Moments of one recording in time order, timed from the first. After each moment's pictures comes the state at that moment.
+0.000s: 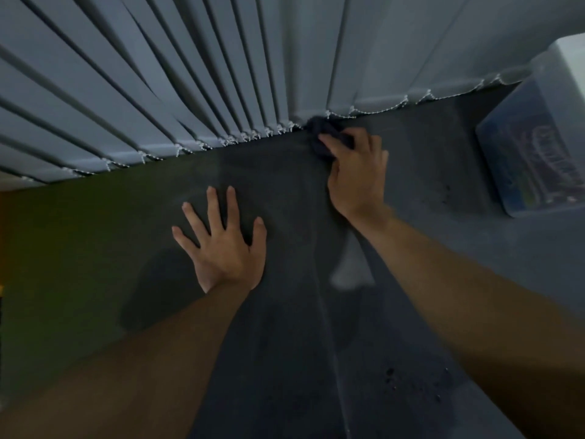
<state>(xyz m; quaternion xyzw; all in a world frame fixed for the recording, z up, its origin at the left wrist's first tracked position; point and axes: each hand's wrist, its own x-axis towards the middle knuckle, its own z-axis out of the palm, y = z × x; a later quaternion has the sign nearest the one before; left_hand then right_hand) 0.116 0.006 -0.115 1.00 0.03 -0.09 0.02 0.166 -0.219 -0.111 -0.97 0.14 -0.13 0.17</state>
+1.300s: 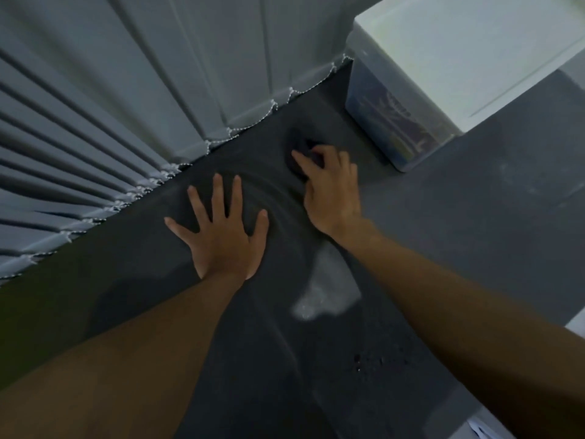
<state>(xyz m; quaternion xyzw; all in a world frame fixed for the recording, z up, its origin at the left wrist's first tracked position) 0.147 -0.116 -0.112 0.97 -0.22 -0.11 -0.02 0.085 -0.295 -0.107 -0.94 0.27 -0.13 0.17</state>
